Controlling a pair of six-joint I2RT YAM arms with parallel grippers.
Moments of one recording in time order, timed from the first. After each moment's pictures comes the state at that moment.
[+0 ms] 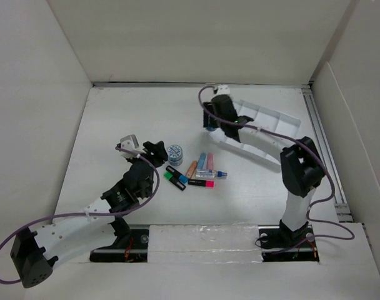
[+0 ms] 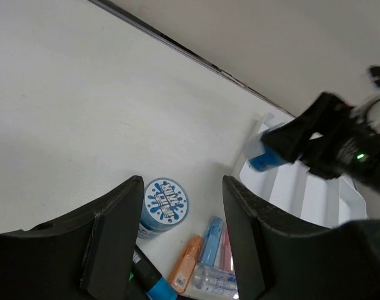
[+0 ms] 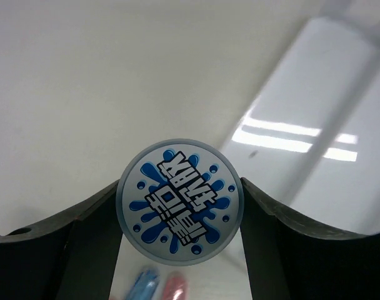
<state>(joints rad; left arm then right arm) -0.90 0.75 0.48 0.16 -0.91 -0.64 0.63 1.89 1.41 -0.11 0.33 0.30</state>
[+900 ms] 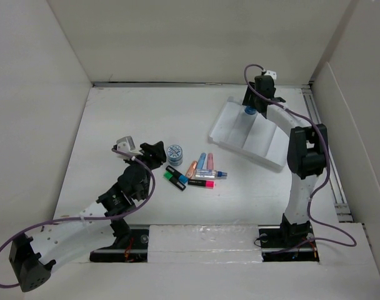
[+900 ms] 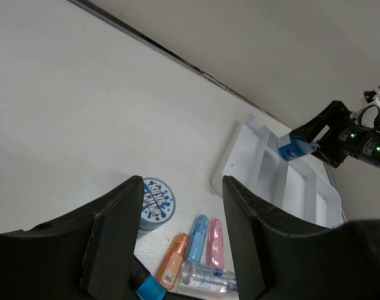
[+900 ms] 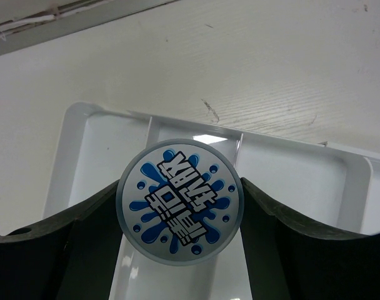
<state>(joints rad) -0.90 0.67 0.46 0.16 -0.86 -0.64 0.17 2.04 1.62 -0.17 0.29 0.33</state>
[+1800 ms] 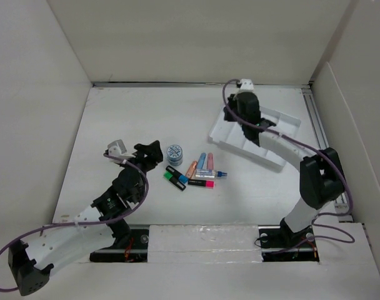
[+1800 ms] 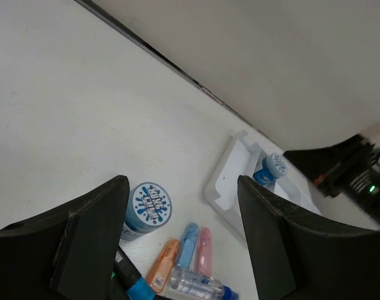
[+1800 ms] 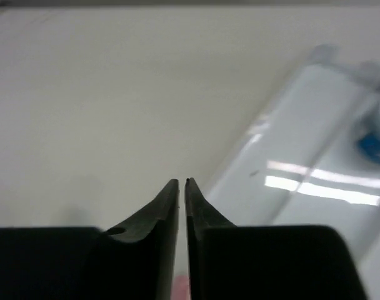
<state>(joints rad) -0.90 0.60 0.45 0.11 -0.90 -0.71 0.42 1.69 1.24 0.08 0.16 0.33</state>
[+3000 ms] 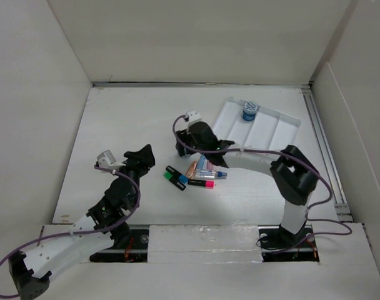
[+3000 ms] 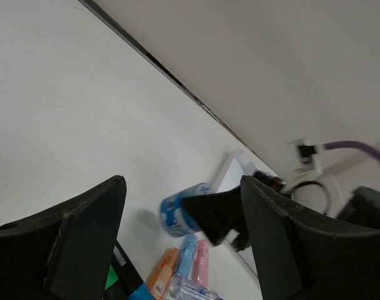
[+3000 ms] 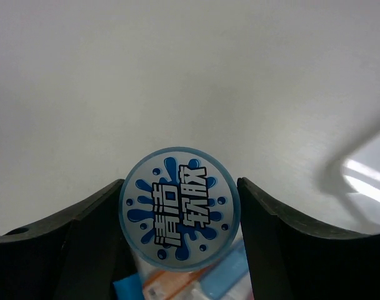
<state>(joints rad) -0.89 0.44 0.33 0.12 -0.98 -0.76 0.85 1.86 1.23 0.12 0.21 0.31</state>
